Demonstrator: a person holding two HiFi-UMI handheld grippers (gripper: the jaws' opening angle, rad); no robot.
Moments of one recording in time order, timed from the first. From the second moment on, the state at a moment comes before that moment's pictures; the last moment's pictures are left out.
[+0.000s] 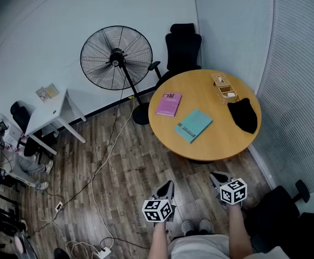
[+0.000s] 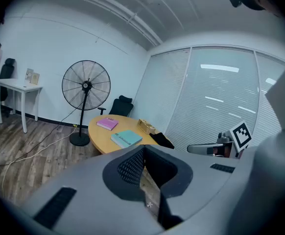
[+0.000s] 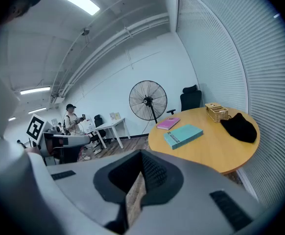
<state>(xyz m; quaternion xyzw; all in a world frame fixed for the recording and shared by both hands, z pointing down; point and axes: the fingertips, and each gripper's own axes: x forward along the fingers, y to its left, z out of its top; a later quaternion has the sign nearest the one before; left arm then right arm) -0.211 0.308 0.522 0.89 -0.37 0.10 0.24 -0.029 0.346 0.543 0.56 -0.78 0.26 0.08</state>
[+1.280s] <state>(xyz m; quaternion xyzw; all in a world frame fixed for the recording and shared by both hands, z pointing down) -0.262 0.217 0.548 0.88 -0.39 0.10 0.26 -0.031 0.257 0.559 0.57 -0.77 0.28 0.07</state>
